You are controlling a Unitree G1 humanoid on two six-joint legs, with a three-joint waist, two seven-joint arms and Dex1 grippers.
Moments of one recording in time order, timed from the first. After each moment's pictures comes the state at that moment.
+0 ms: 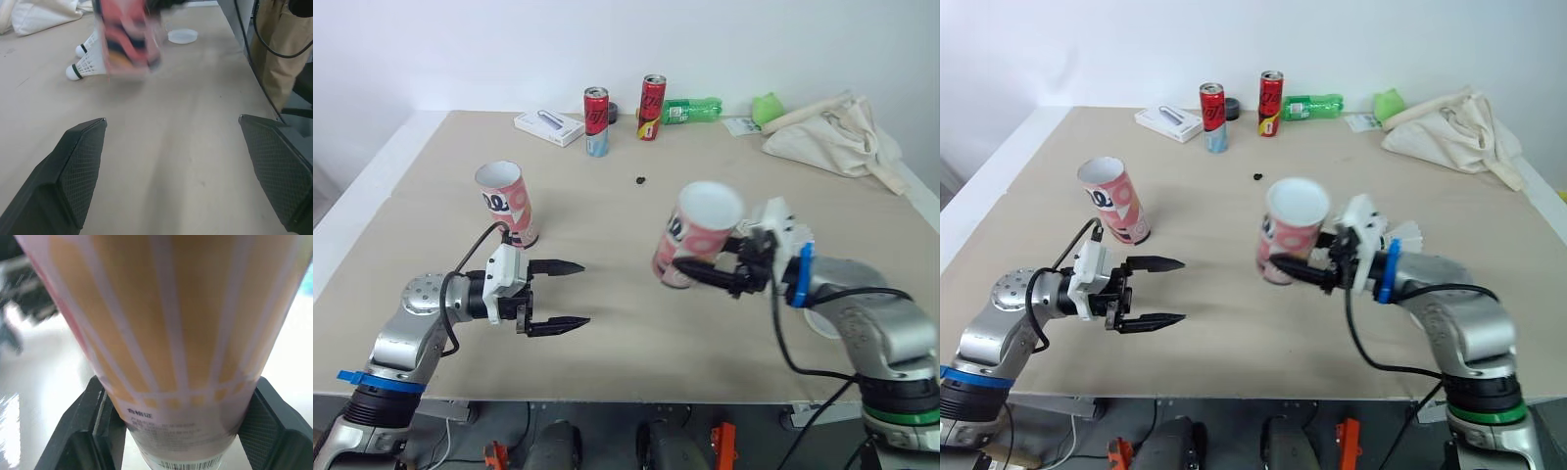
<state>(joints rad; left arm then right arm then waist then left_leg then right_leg) -0.30 0.61 -0.04 -0.11 -0.50 0.15 -1.28 -0.36 -0.67 -0.24 -0.38 0.63 0.73 0.83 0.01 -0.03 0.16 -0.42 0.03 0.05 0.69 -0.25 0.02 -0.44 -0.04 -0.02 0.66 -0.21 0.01</state>
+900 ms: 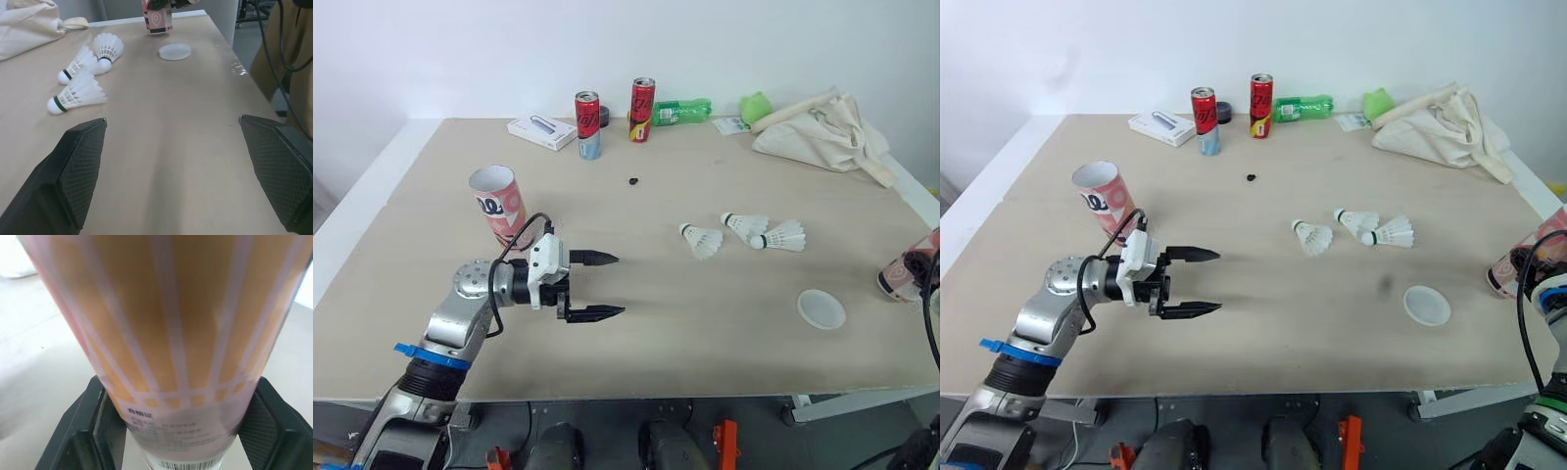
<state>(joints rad) -0.46 0.47 -0.14 0.03 -0.39 0.10 -1.23 -0.41 -0.76 -0.76 0.40 0.42 0.69 0.22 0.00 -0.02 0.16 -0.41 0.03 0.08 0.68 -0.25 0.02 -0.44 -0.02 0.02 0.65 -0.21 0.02</state>
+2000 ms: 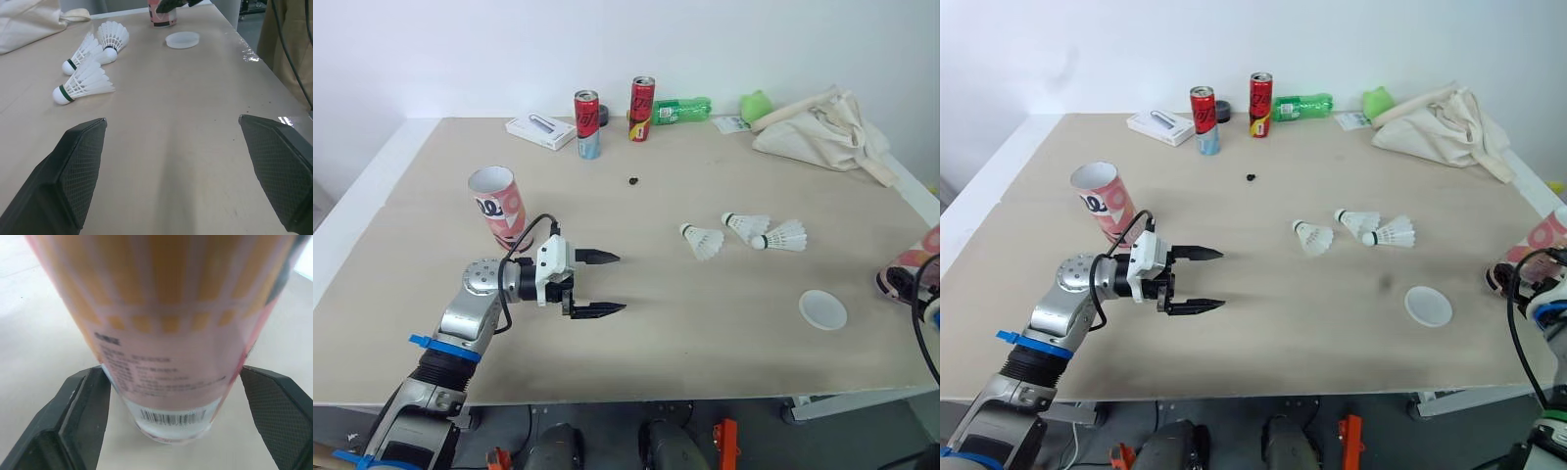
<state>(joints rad) -0.49 0.44 -0.16 0.14 -0.35 0.02 -1.25 -0.26 -0.82 -0.68 0.43 0.43 0.66 0.35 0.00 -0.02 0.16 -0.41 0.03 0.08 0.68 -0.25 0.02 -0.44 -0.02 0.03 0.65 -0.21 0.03</state>
